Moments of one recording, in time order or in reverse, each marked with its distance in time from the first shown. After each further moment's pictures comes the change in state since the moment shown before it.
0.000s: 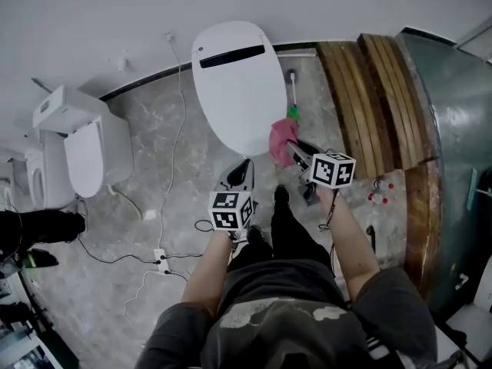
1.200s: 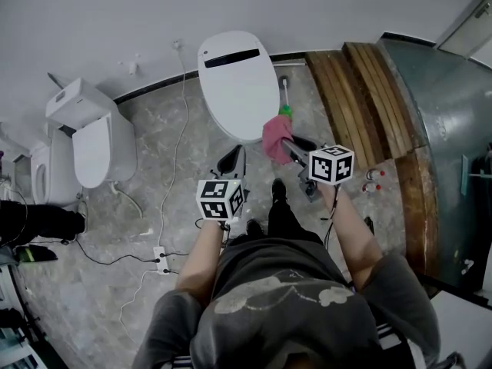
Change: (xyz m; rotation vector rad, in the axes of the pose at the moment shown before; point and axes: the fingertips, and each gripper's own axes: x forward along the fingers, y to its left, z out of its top) left arm -0.146 -0.046 0.035 0.089 -0.194 -0.051; right arm -0.108 0.119 -0.053 -0.230 -0.036 0.057
